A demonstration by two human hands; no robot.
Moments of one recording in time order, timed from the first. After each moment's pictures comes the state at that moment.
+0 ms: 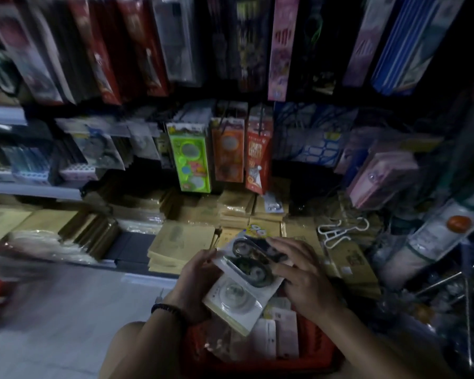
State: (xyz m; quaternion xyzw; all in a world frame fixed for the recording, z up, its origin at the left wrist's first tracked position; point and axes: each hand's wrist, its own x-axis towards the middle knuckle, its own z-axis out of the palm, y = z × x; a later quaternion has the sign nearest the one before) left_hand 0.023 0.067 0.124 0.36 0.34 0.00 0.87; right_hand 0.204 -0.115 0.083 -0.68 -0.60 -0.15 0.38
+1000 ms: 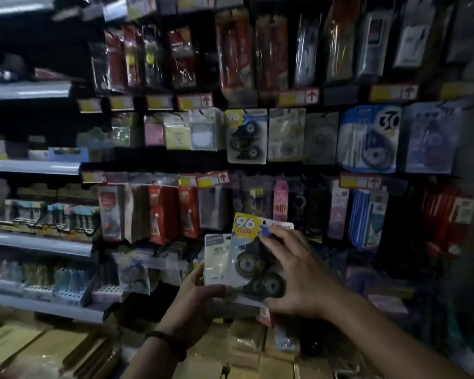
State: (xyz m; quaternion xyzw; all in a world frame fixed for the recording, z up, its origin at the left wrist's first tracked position) left_hand 0.027 0.088 0.382 0.52 0.11 0.25 0.81; right_hand 0.211 -0.076 0.427 -0.74 -0.62 -0.18 0.20
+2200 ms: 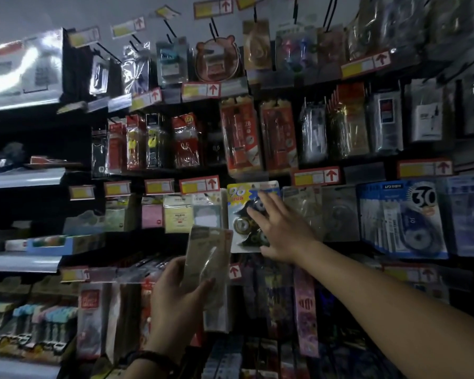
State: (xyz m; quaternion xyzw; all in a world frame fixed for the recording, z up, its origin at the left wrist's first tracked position) left_hand 0.102 0.232 0.533 0.66 0.14 0.59 0.44; right_hand 0.324 0.120 0.640 -0.73 -0.53 -0.42 0.06
